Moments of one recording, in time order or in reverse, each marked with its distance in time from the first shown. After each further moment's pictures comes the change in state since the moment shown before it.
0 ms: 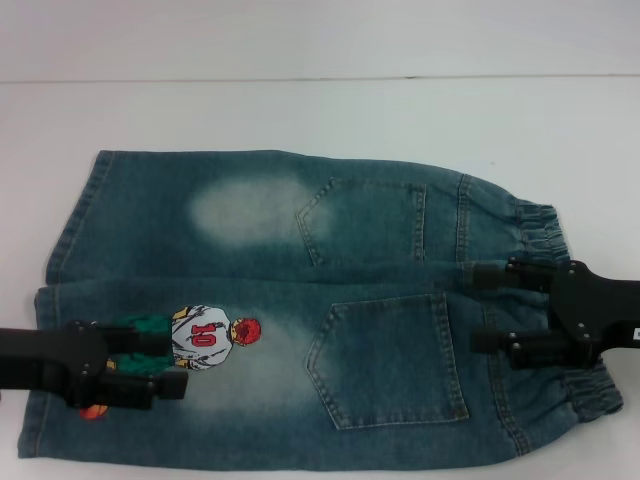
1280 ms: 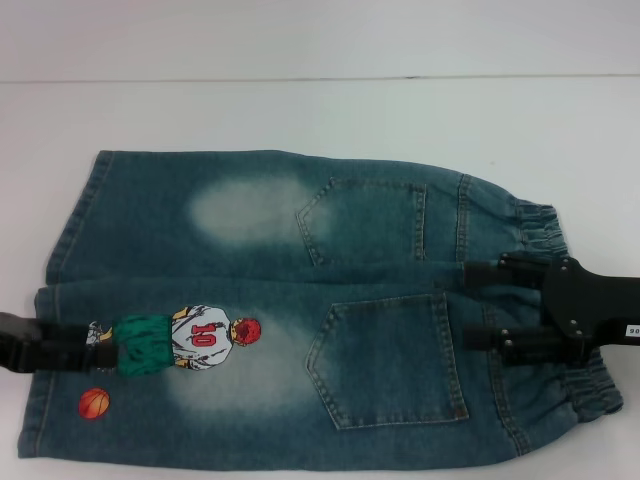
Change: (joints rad) left arm -0.008 0.039 -0.056 0.105 0.137 -0.091 -0.229; right arm 0.010 0.009 0.006 0.001 0.000 -0.001 -0.003
